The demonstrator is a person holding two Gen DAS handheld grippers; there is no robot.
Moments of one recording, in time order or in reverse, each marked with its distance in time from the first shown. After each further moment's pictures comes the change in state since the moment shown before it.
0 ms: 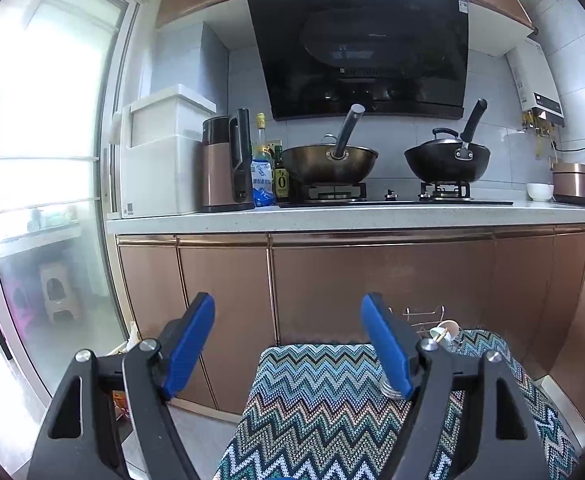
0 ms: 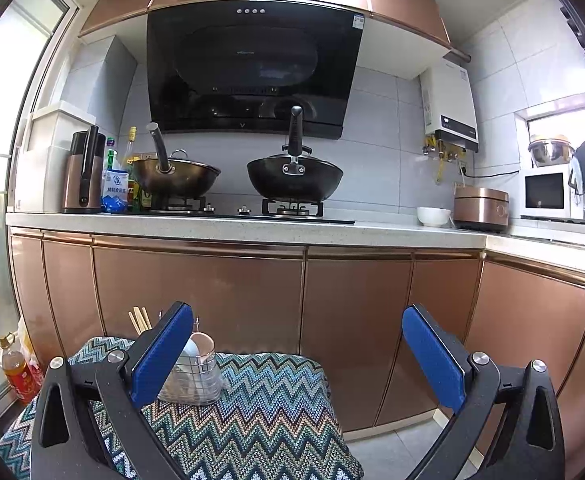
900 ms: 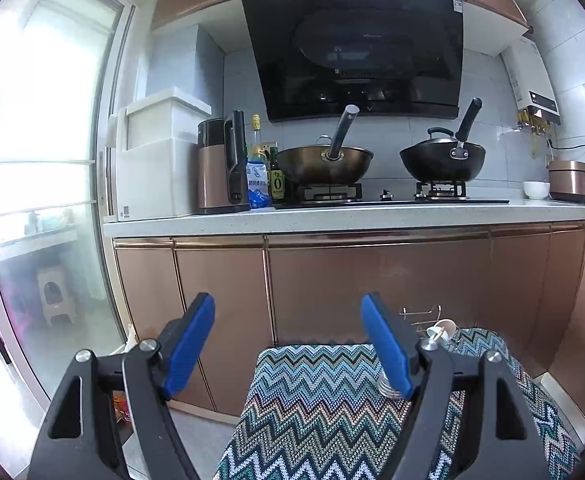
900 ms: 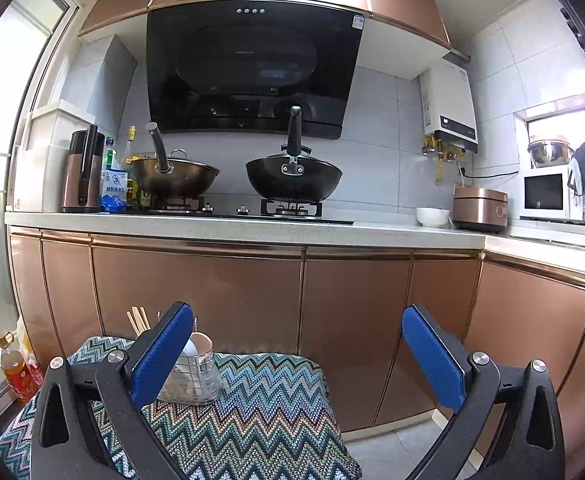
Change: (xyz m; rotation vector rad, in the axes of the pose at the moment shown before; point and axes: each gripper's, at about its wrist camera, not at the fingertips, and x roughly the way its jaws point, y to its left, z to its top) left arm 0.000 -0.002 0.000 0.011 -0.005 -0.010; right arm 0.000 0.000 0.000 0.000 -0.001 -0.007
